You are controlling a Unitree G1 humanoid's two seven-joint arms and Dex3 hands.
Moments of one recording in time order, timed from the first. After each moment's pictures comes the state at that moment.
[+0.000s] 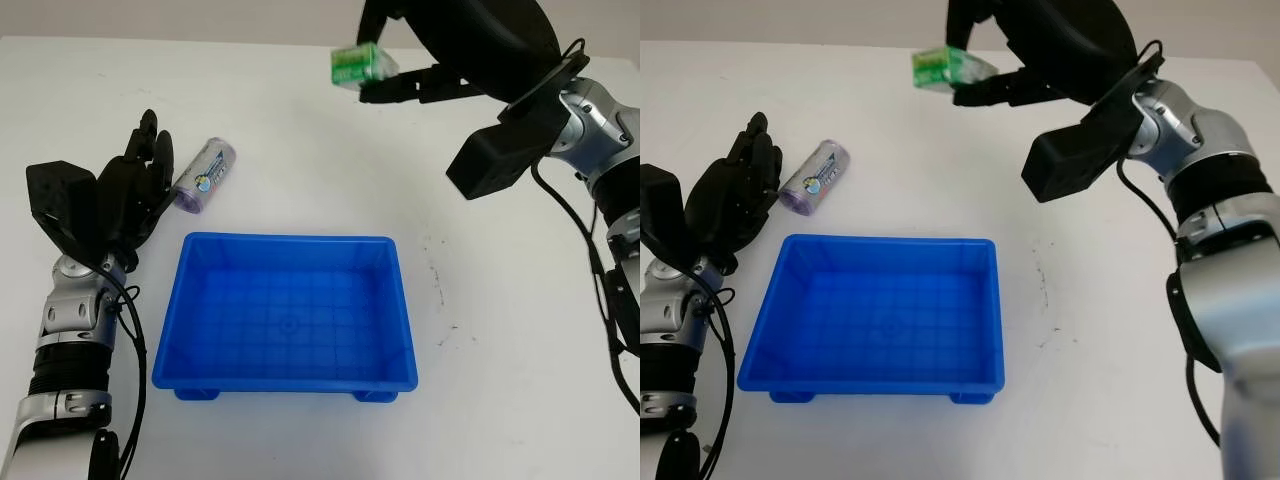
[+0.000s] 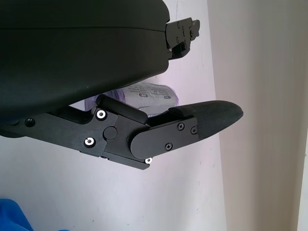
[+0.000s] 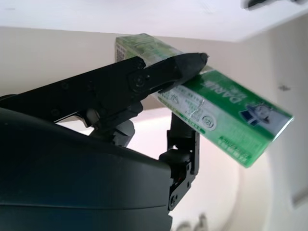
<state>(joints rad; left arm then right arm) -0.56 0.40 0.23 0.44 -0.18 0.11 -0.28 -1.28 -0.63 0.37 0.95 -0.36 -0.91 -0.09</state>
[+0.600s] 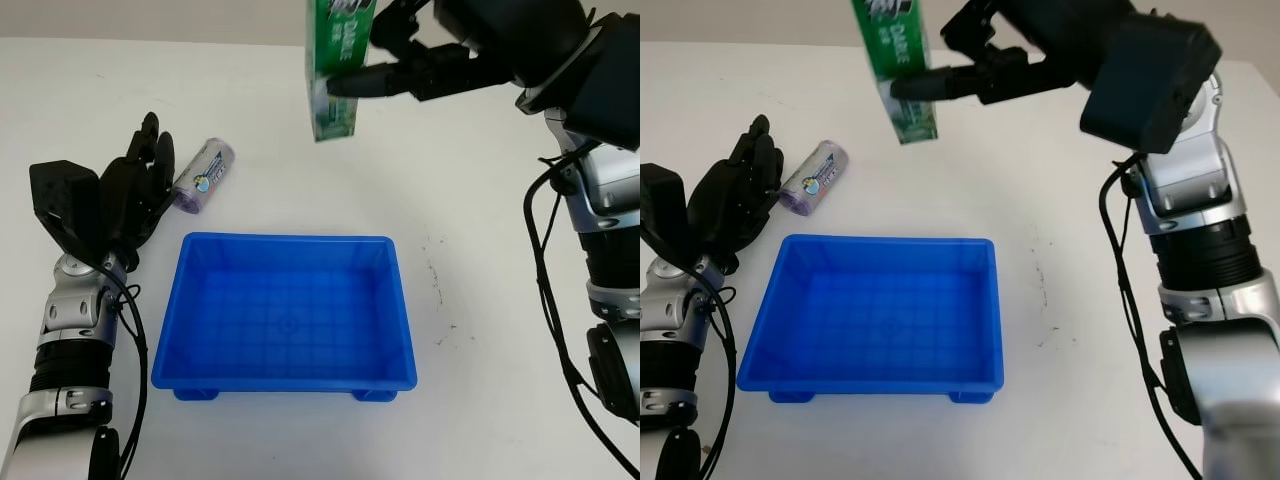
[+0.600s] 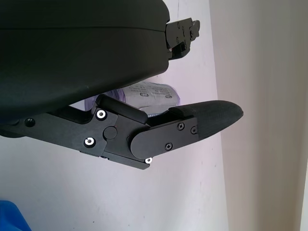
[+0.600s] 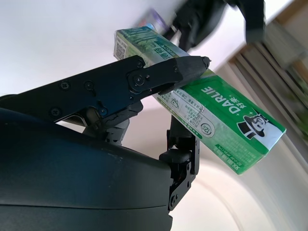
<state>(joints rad) -0.57 0.40 0.23 0.45 -0.17 0.11 -0.28 -1.00 -0.63 0.15 0.07 0.07 -0.08 0.63</state>
